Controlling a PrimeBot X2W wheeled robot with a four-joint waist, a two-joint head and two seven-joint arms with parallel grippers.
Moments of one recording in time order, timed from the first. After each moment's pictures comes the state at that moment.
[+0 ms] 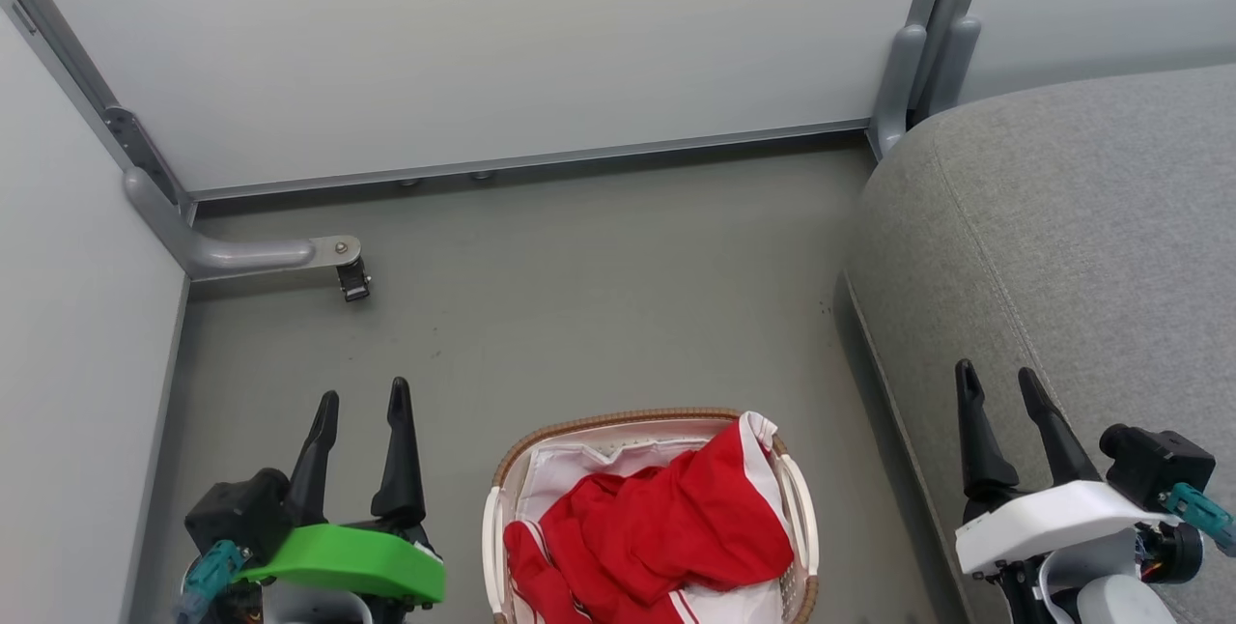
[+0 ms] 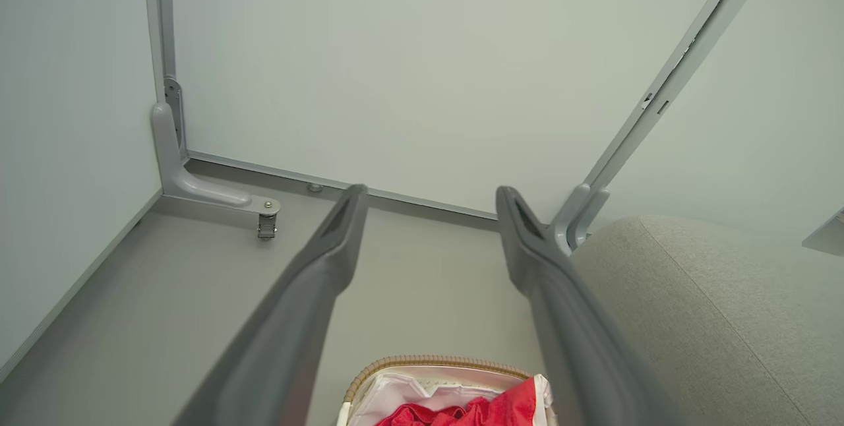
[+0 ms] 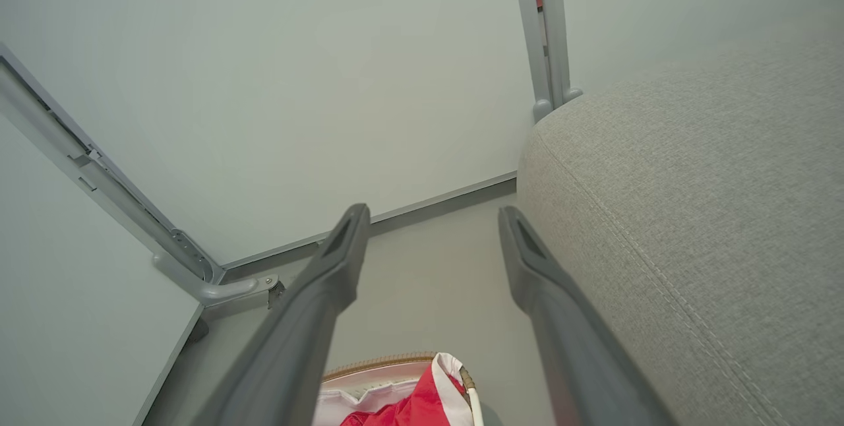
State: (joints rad) left arm -0.02 0.04 -0.14 0.16 -0.45 -0.06 -0.19; right arm -0.05 -0.04 -0.02 0.18 0.43 0.13 -0.19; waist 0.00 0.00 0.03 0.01
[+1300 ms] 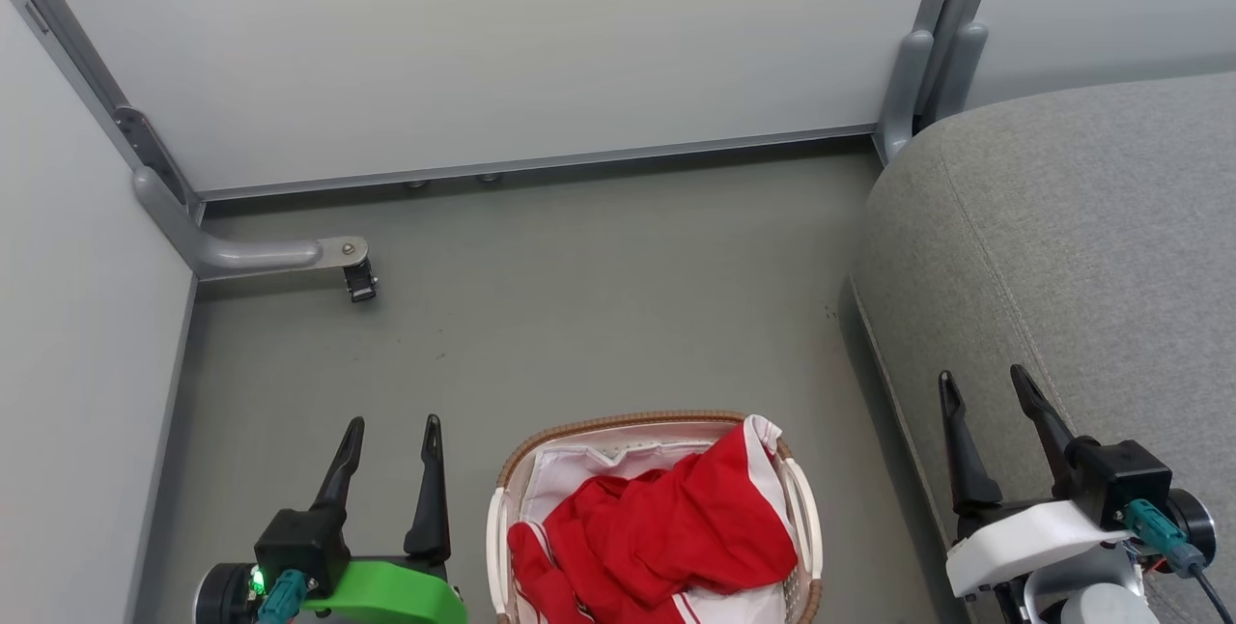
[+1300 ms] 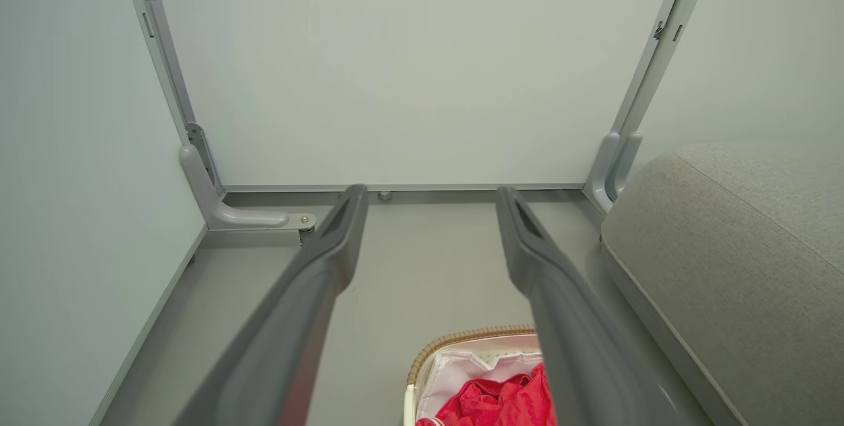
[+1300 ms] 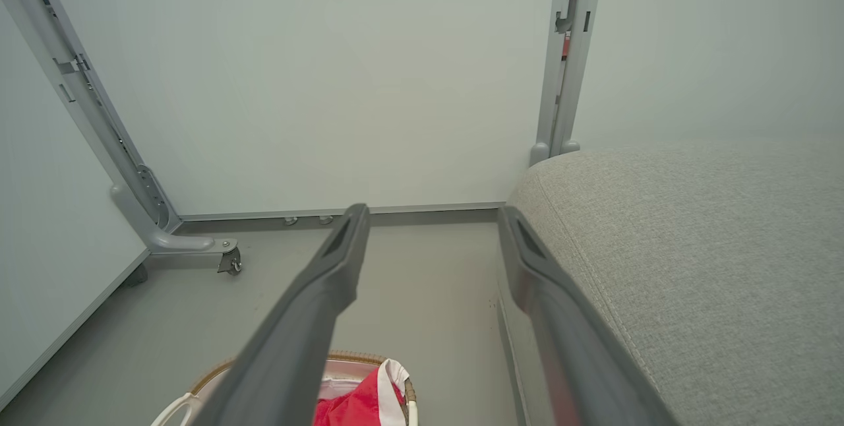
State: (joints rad) left arm 0.00 0.05 -0.17 0.23 -0.22 -0.04 -0.26; right arm -0.03 -0.05 -0.01 0.18 0.15 0.13 -0.26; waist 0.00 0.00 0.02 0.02
